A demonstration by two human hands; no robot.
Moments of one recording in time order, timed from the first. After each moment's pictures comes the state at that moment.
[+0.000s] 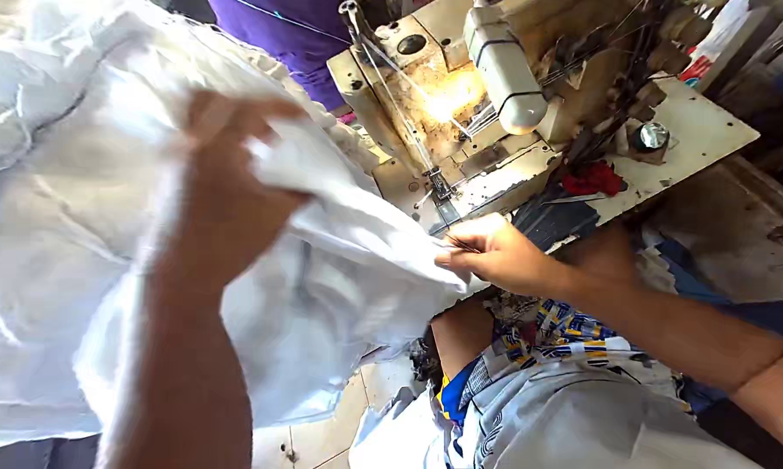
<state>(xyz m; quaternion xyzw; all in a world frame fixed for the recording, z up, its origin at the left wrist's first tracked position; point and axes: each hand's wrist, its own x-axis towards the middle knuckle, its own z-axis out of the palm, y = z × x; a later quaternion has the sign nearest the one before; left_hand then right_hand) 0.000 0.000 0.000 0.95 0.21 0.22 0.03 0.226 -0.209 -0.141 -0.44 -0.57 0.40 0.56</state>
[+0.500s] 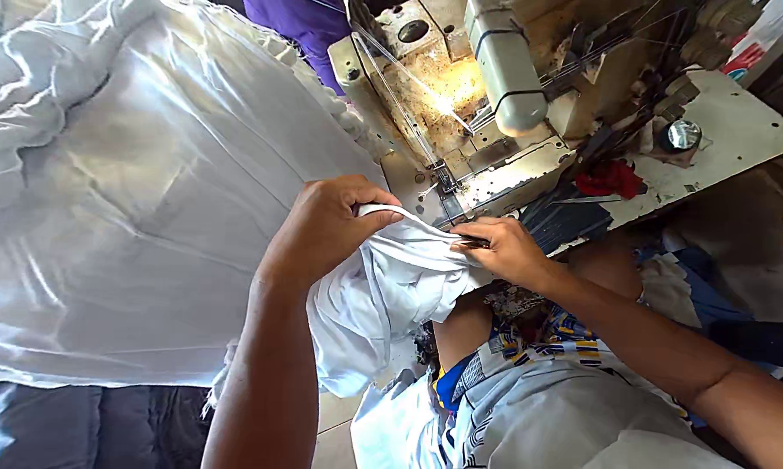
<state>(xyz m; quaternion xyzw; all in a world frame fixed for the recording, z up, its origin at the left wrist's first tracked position) 0.034 -0.035 -0.057 0.95 0.22 0.13 0.16 0.246 -0.194 -0.214 -0.62 -0.63 0.15 0.44</state>
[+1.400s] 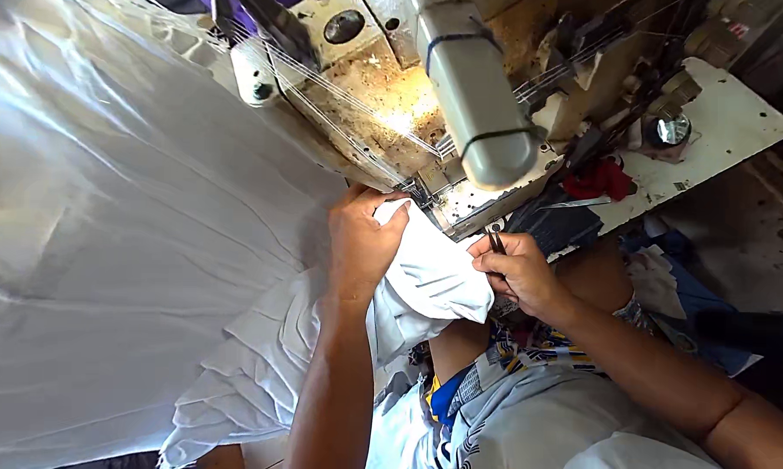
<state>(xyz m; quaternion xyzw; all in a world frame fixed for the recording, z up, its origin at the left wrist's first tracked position) 0.096 -0.049 -0.142 0.89 0.32 0.28 0.16 0.254 -0.223 -0.207 -0.47 -0.23 0.54 0.65</state>
